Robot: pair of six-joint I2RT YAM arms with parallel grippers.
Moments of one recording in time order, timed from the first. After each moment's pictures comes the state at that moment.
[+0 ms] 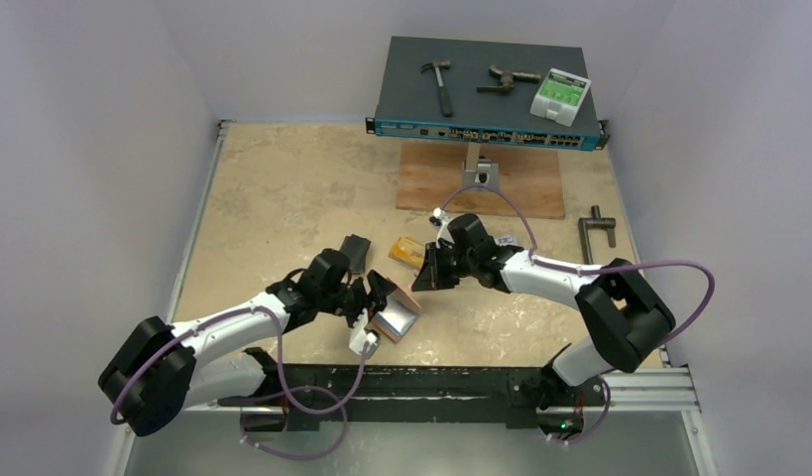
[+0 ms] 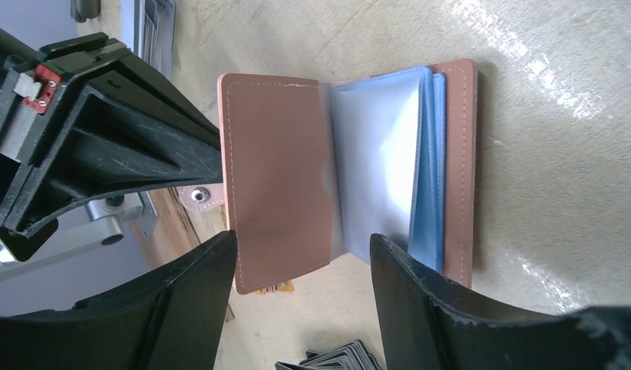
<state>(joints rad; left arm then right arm) -0.71 1.13 0.43 -0.07 0.59 1.66 0.68 1.51 0.74 -0.01 -0.41 0.63</state>
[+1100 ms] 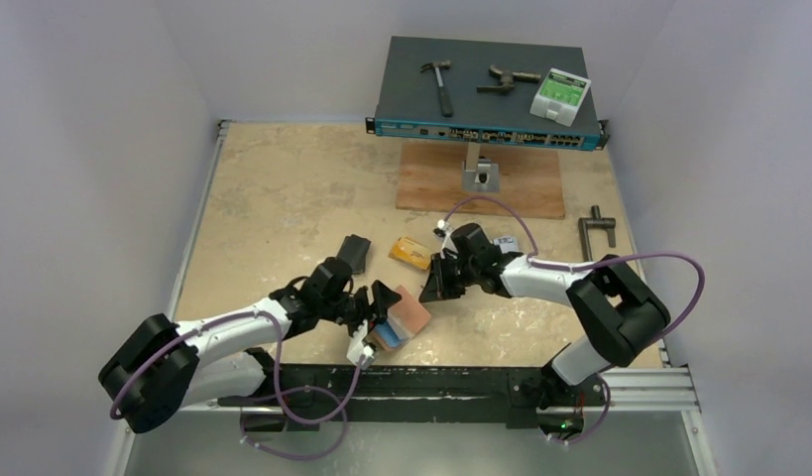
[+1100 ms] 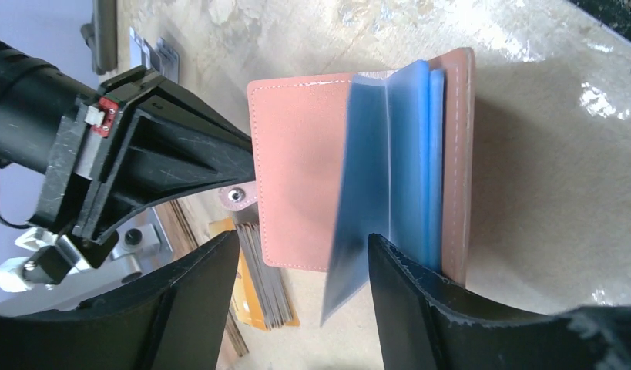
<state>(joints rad) -0.74 1.14 0.40 -0.07 0.63 1.73 0.66 1.55 0.68 0.01 -0.43 0.61</state>
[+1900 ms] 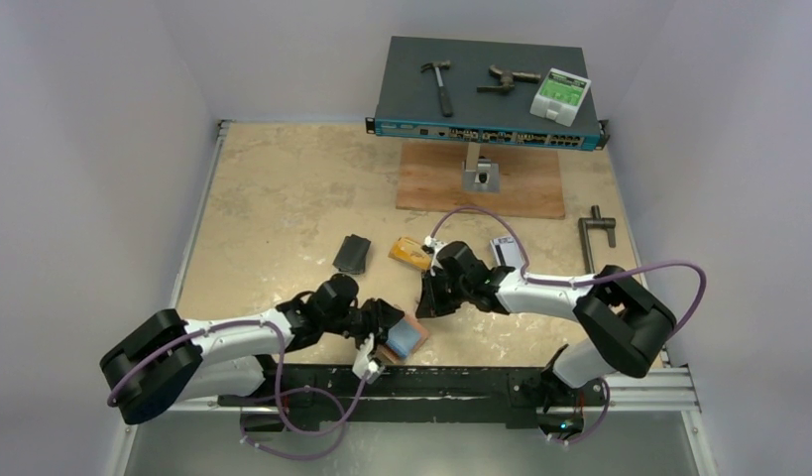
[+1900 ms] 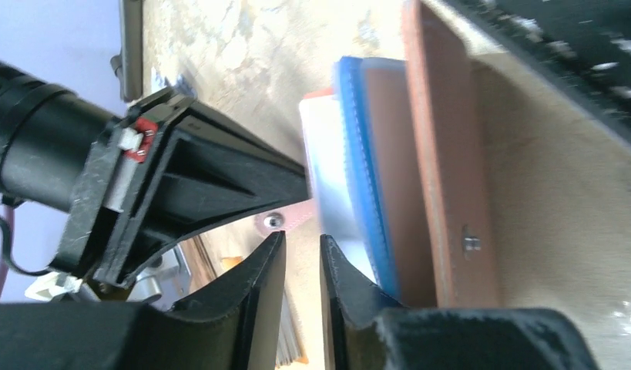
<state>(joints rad) -0.89 1.17 0.32 0.19 0.55 1.62 0.82 1.50 0.63 -0.01 -0.27 0.62</state>
